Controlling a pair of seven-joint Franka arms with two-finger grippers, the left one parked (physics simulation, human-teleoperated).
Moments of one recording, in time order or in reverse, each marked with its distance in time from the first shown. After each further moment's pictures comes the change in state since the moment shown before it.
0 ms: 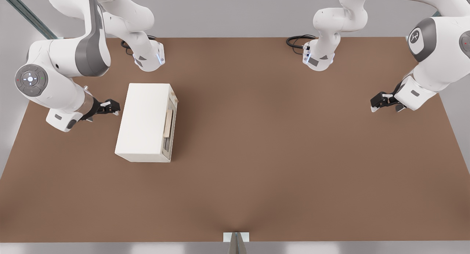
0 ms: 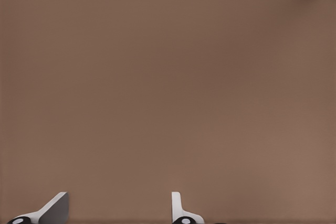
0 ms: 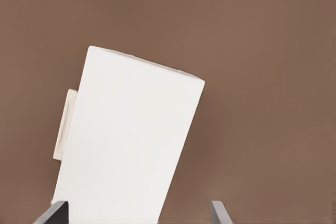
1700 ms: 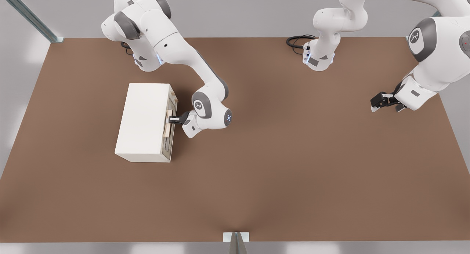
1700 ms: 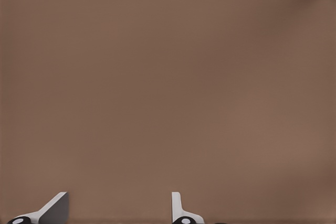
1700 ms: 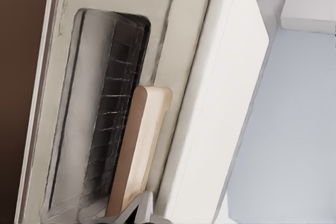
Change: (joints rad) arm 0.614 0.482 -0.034 -0.103 -0.530 -0.116 0.808
